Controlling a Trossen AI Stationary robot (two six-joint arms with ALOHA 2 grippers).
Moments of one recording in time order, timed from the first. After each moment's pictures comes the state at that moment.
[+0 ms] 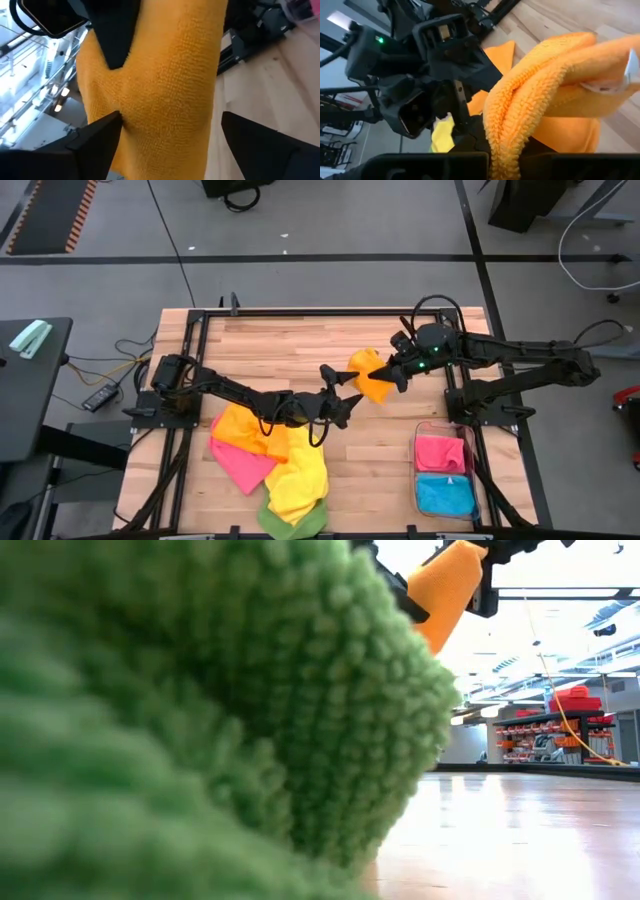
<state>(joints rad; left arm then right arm) -0.19 1.92 1.19 0.64 -0.72 0.81 -0.13 0.95 0.86 -0.35 -0.20 0.73</state>
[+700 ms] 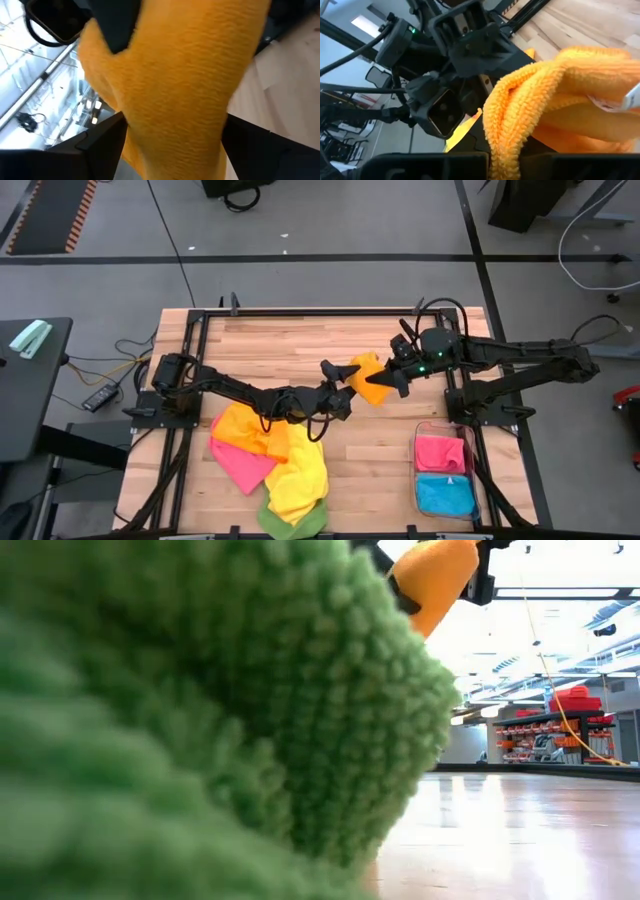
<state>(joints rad) -0.17 1.92 1.20 0.74 -0.75 1.09 -0.05 0.96 0.86 -0.26 -0.17 0.74</state>
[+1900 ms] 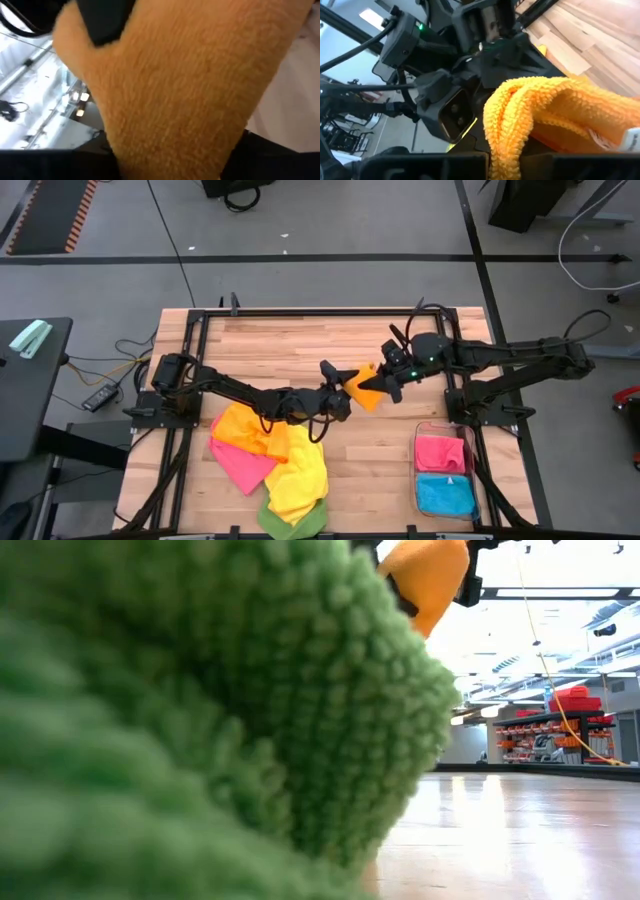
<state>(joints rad) -0.17 1.92 1.20 0.66 -0.75 0.95 -0.02 1.03 0.86 -0.17 -0.18 0.73</state>
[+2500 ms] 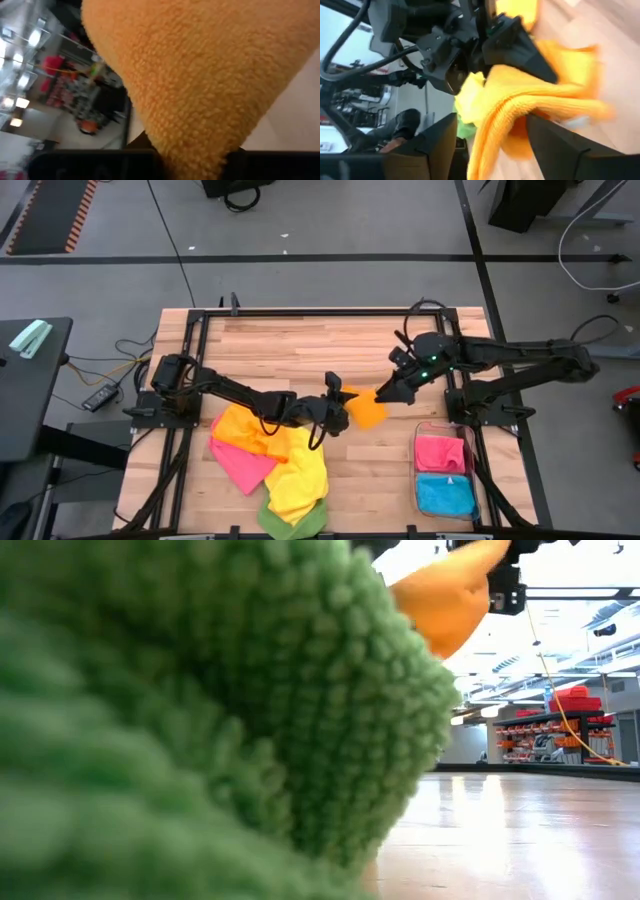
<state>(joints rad) -0.19 1.92 1.20 0.41 -0.58 0.74 -0.05 0.96 0.86 -0.44 -0.36 0.83</state>
